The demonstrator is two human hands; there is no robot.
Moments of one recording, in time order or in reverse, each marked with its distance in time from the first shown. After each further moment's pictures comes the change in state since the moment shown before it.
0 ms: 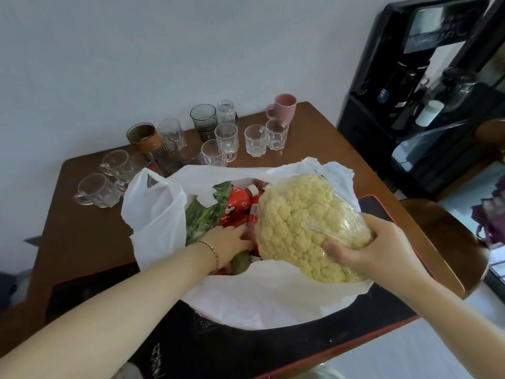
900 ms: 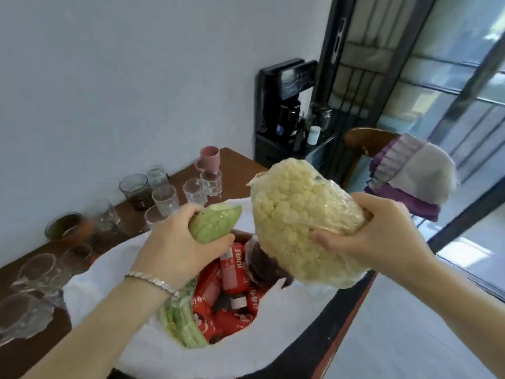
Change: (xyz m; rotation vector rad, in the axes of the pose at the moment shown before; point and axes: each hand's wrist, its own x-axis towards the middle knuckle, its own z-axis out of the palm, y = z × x) left_hand -0.119 -0.028 -0.125 -0.848 0.745 0.020; right_hand -0.079 -0.104 -0.014 -0.206 0.524 0.058
